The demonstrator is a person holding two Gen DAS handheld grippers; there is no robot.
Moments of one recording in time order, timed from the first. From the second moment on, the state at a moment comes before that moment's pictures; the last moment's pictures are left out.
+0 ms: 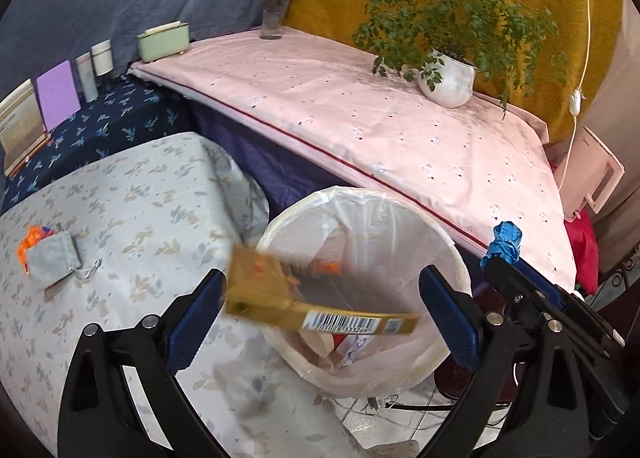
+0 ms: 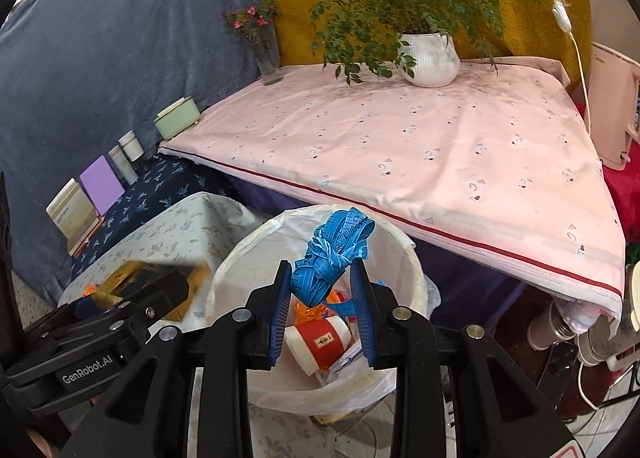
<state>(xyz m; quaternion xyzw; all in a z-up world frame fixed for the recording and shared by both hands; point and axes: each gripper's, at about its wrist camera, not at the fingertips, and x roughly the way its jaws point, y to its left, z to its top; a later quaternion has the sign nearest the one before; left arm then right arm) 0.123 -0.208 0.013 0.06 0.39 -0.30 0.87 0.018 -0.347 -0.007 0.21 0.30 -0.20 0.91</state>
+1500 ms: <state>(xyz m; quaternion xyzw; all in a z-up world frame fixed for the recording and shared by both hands) 0.152 -0.130 0.002 0.02 0.40 -0.21 0.89 0.063 -0.301 -0.007 0.18 0.31 -0.16 0.92</state>
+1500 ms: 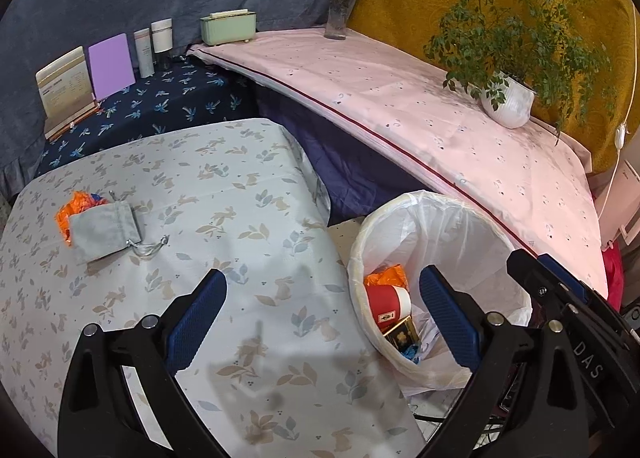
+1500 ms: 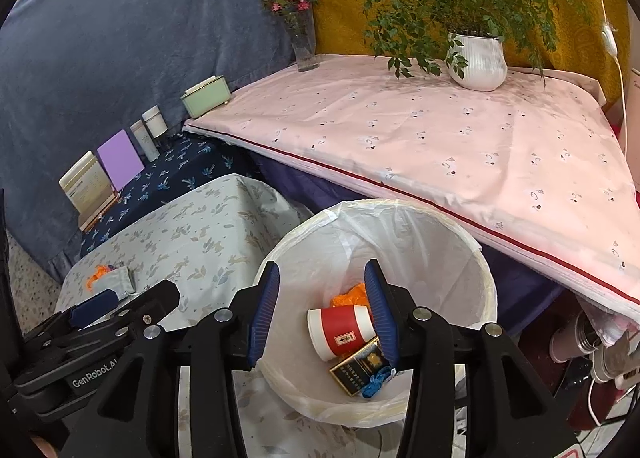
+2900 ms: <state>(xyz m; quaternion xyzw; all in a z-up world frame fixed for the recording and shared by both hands) 0.190 0.053 -0.010 -0.03 0.41 -0.06 0.91 0.127 -0.137 -0.003 0.11 0.34 -0.05 0.93</state>
